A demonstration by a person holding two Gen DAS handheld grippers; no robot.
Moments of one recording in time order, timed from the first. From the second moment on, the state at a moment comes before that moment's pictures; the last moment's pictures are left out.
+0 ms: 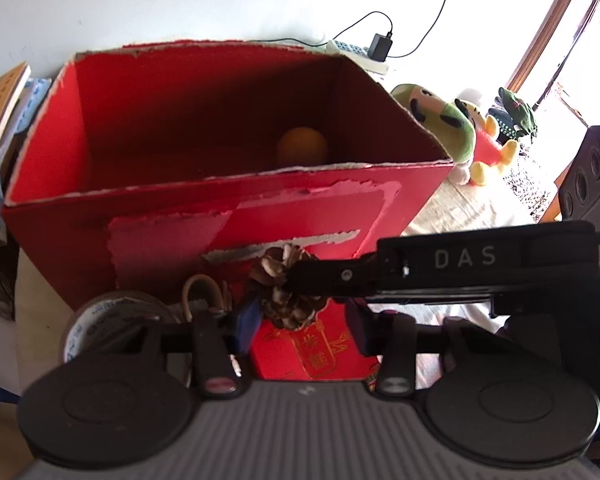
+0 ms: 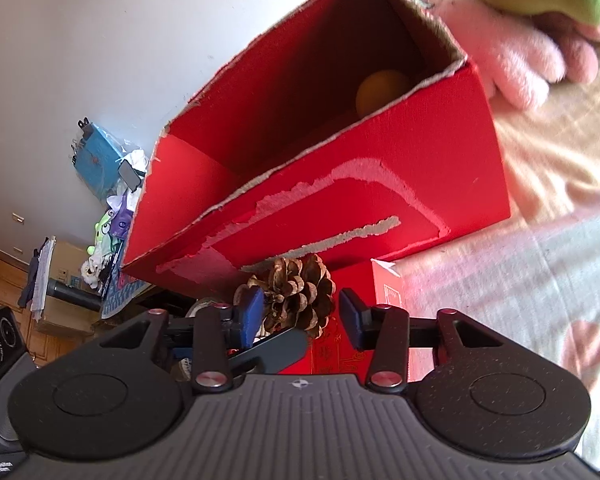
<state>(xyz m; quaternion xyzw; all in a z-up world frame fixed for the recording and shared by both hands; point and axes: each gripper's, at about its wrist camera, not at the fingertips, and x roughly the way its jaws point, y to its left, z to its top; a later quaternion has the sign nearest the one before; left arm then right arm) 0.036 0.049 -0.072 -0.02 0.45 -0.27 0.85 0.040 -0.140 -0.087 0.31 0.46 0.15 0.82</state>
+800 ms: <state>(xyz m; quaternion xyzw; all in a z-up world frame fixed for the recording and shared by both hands) 0.009 0.046 -0.024 0.02 0.38 -0.34 0.86 0.022 -0.151 -0.044 0.28 0.41 0.17 0.85</state>
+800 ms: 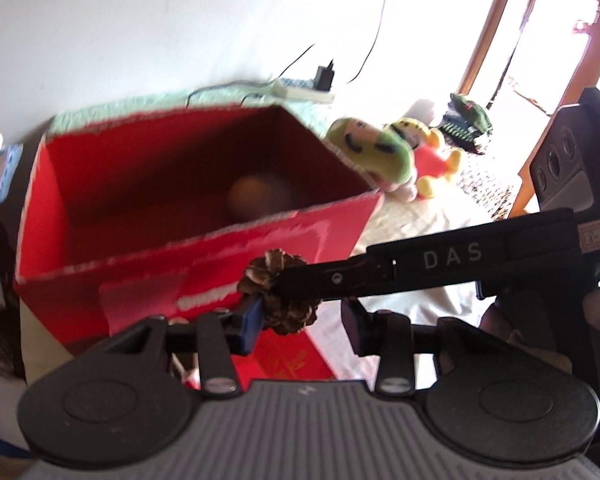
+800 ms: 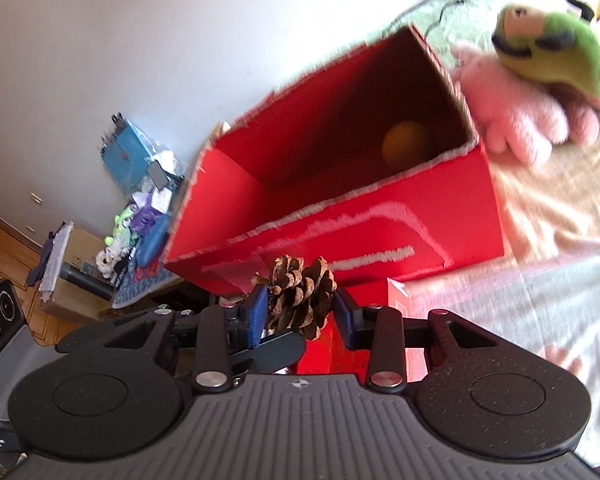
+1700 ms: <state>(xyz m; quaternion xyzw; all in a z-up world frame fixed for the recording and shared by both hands) 0.113 0.013 -0.026 0.00 0.40 -0.34 0.85 0.113 -0.157 -0.027 0.21 0.44 0.12 0.87</state>
